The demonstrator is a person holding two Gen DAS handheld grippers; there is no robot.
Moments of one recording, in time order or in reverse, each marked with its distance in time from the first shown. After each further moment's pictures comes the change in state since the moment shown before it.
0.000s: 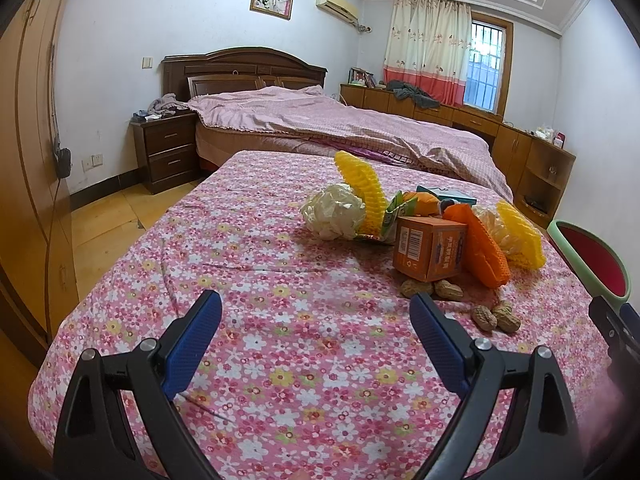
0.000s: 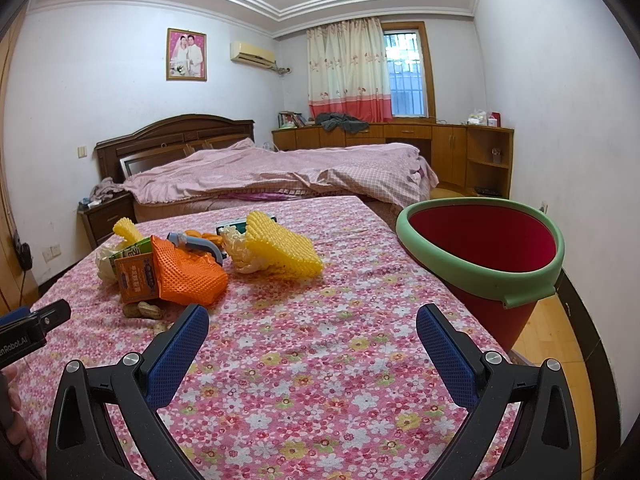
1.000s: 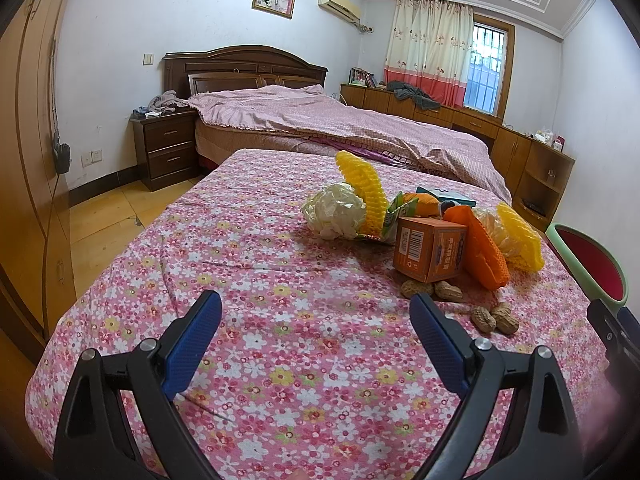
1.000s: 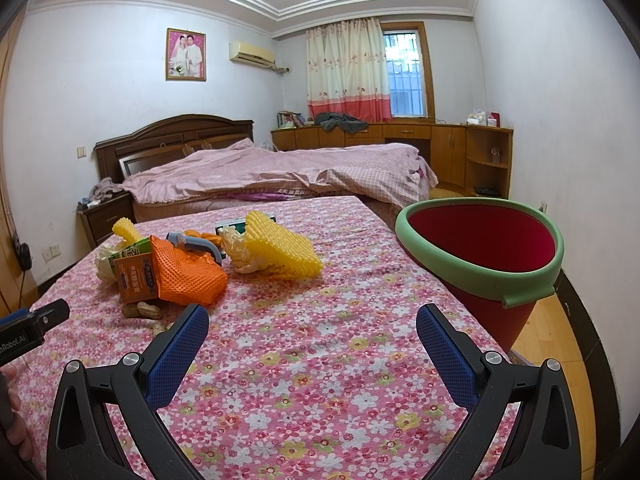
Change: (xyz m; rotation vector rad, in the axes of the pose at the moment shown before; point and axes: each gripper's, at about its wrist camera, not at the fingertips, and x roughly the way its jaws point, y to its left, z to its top) left arm 0.003 0.001 0.000 -0.008 0.004 -0.004; right arm 0.002 -0.001 -0.001 0.003 0.000 0.002
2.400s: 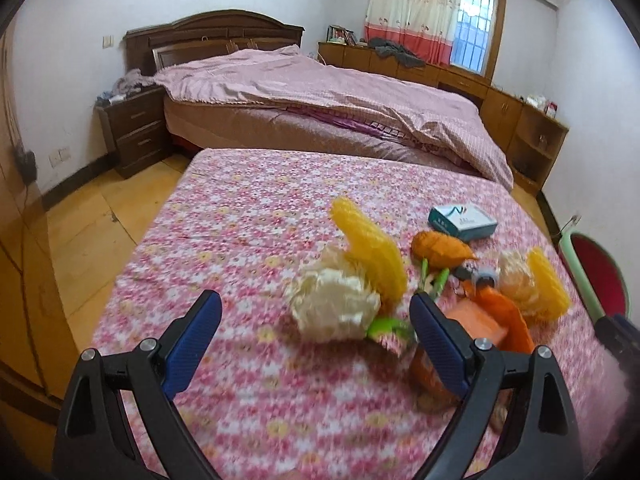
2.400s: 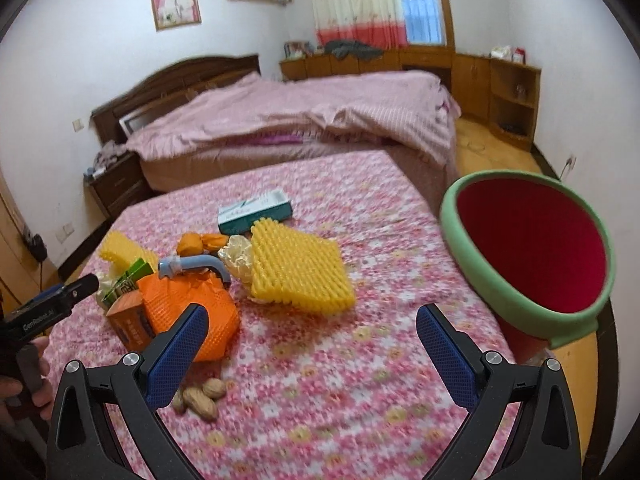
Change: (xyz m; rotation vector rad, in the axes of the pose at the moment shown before) left arm 0.095 0.001 0.090 0.038 0.188 -0.082; right arm 0.087 0.010 0.076 0.052 0.341 0.074
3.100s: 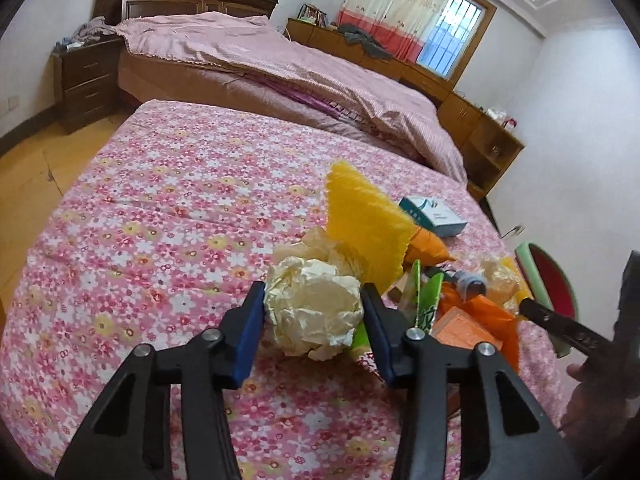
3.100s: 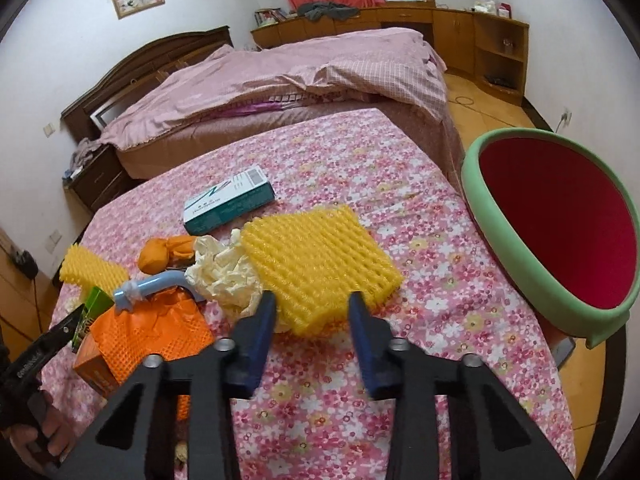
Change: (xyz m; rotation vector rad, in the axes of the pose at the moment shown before) left arm 0.041 0.021 -0.002 -0.104 0.081 -0.264; right arm 0.047 -0.004 0.016 0.089 0.099 -0.034
